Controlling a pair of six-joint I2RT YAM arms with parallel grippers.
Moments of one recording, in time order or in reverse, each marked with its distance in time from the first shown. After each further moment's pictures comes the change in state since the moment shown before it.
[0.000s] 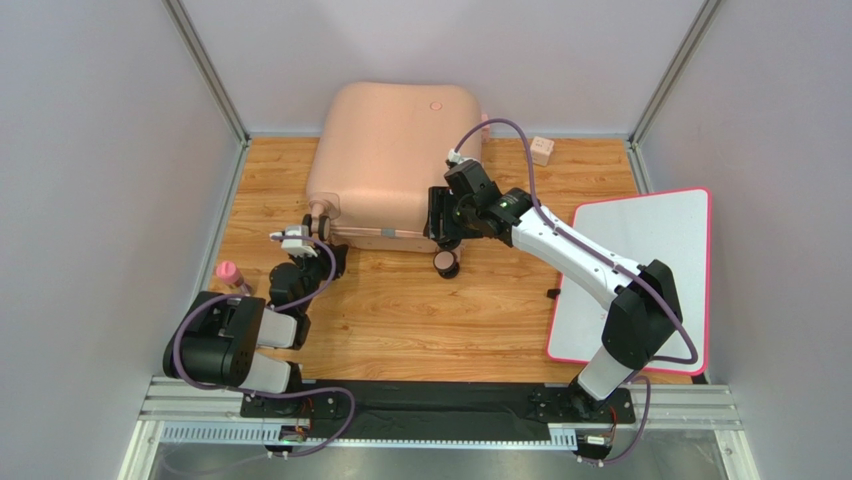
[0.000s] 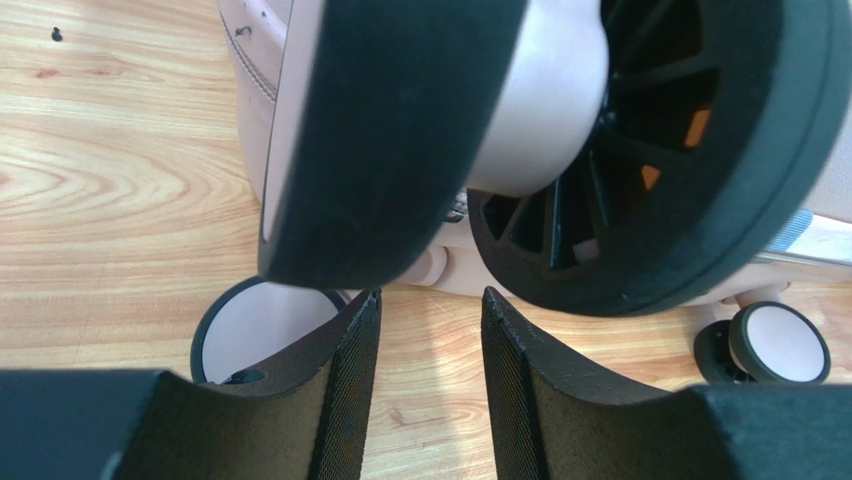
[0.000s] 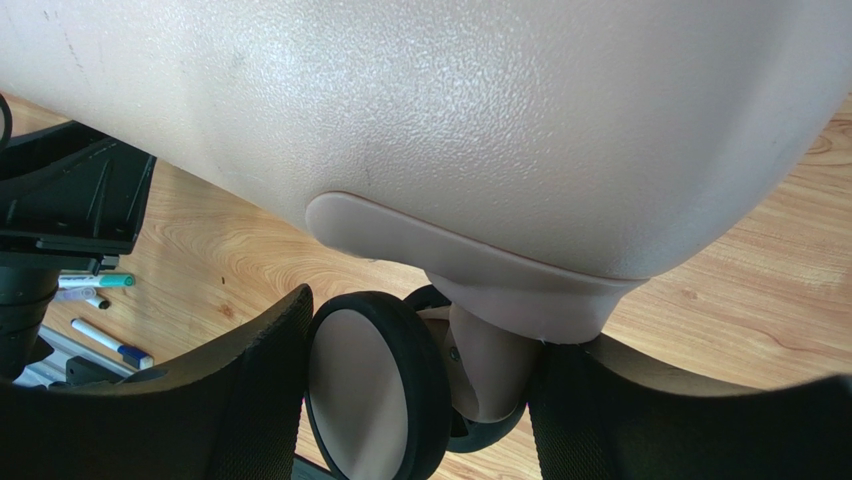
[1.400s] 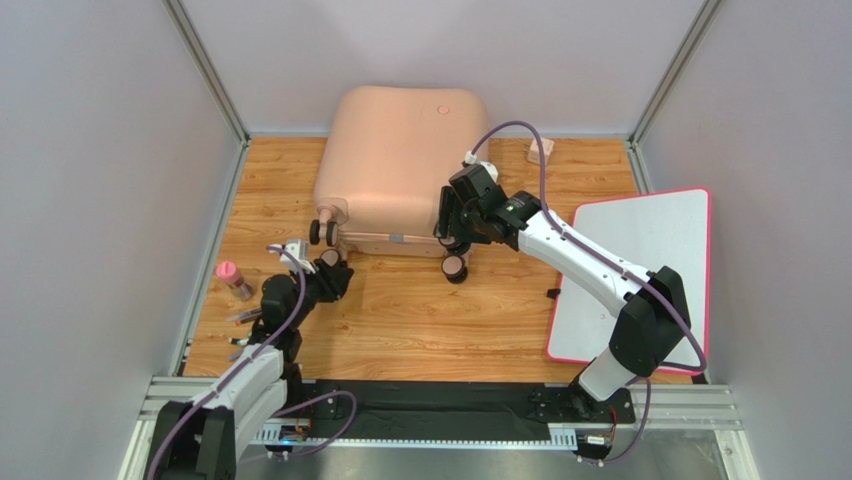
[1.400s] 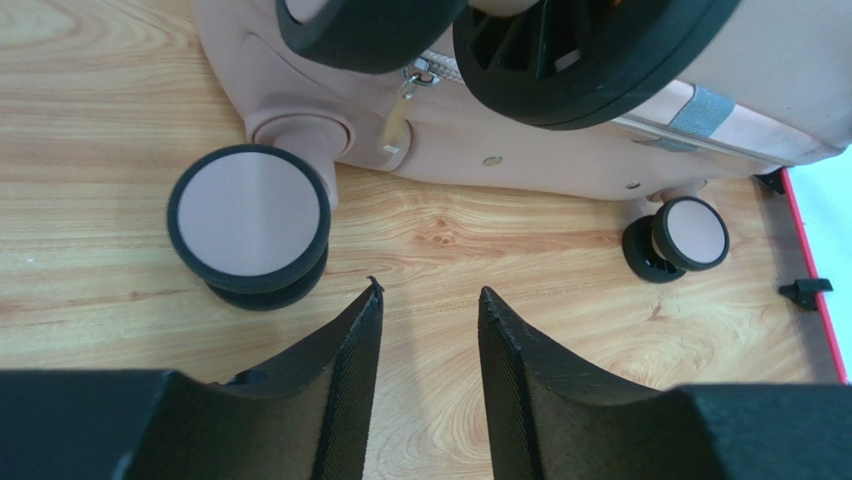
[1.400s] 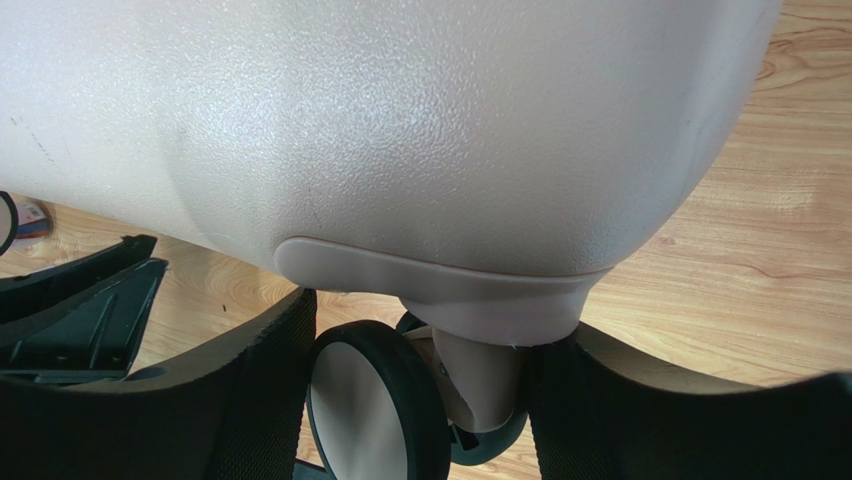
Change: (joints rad) left arm -0.011 -0.645 -0.045 -0.727 0.121 -0.085; right arm 0.000 -0.048 -0.034 -0.050 0.098 0.138
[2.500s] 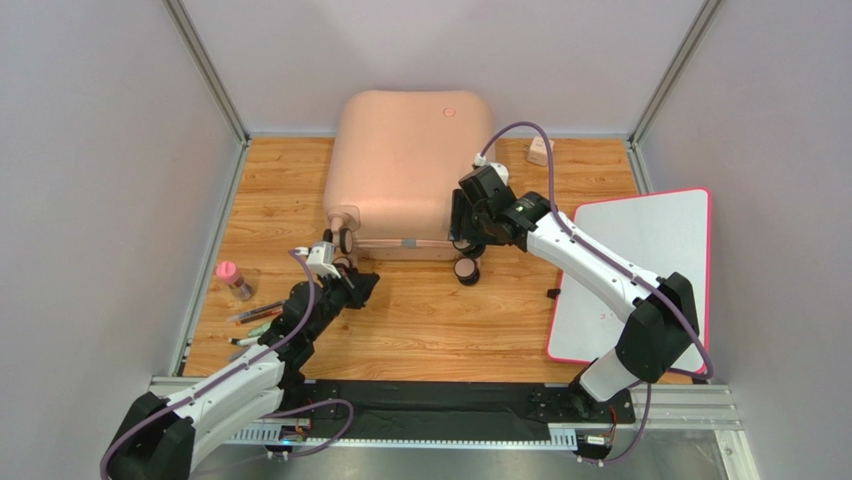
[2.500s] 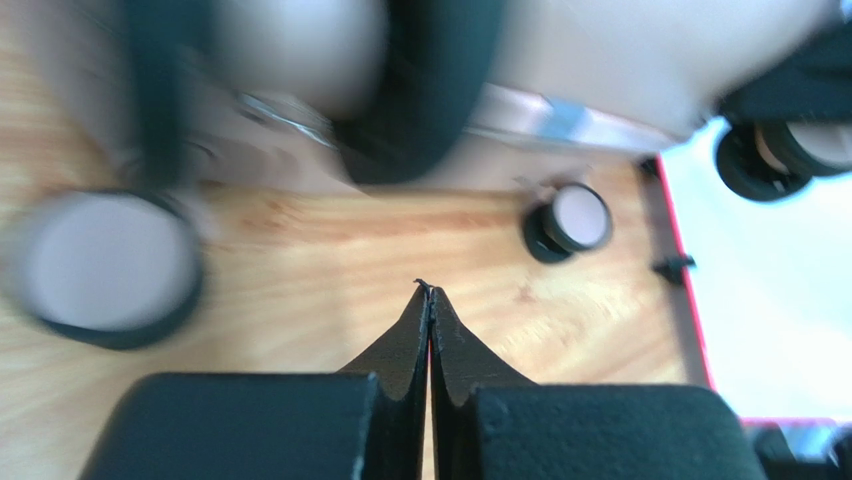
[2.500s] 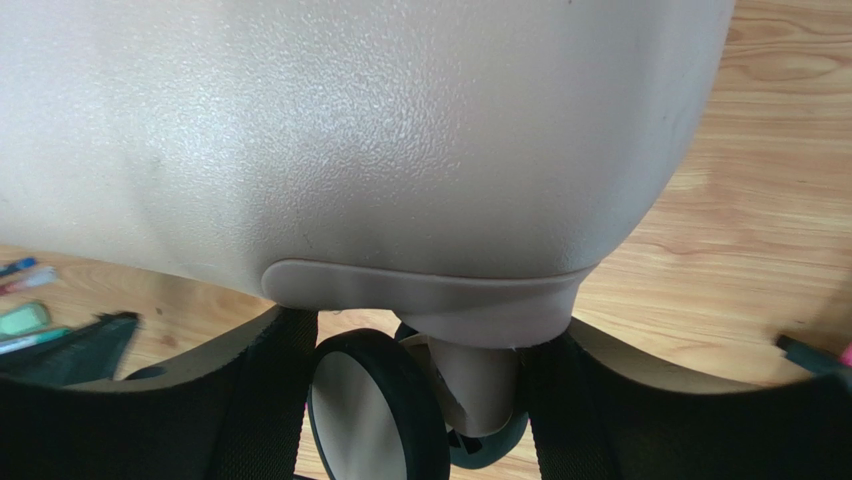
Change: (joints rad) left arm -0.401 -0.031 0.055 -0.041 -0.297 -0.183; right arm -0.043 -0.050 -0.033 -0.075 0.053 -0.067
